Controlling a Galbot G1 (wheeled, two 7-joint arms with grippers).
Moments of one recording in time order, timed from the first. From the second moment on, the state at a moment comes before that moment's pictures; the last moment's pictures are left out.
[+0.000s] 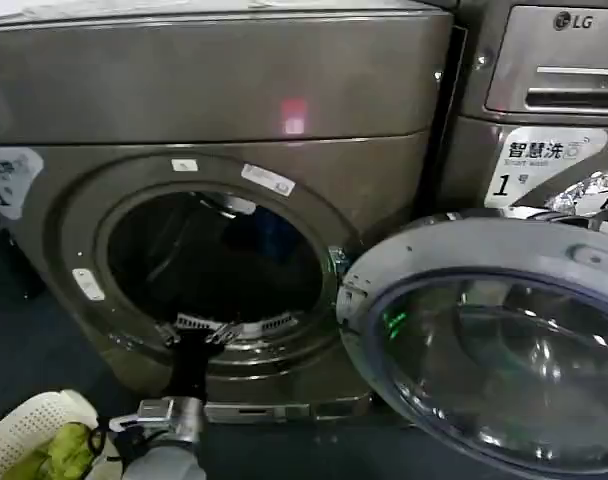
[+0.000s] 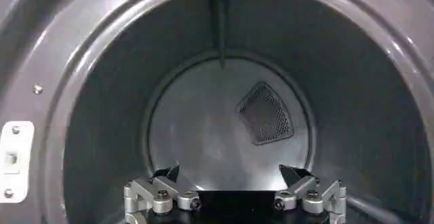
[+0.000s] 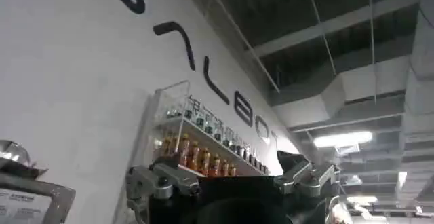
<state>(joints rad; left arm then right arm) 1.36 -1.42 -0.41 -2.16 -0.04 0.12 -0.15 -1.75 0.90 2.48 1.92 0.86 -0.34 -0.11</state>
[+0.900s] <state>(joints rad) 1.36 -1.41 -0.41 -2.15 -0.04 0.12 -0.15 -1.75 0.90 2.47 1.92 0.86 -0.34 -0.11</state>
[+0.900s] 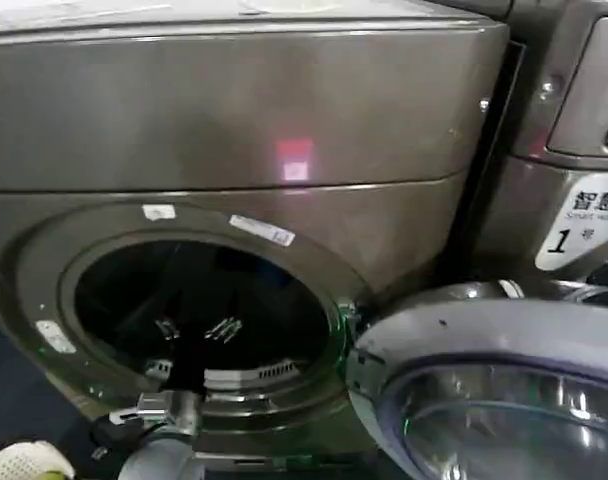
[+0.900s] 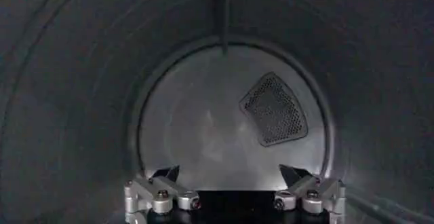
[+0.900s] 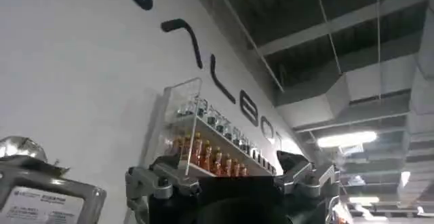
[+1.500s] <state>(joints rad) 1.24 -1.40 -0.44 -2.05 -0.09 0.12 -0.14 -1.79 0.89 2.52 1.95 0.80 -0.41 -0.11</state>
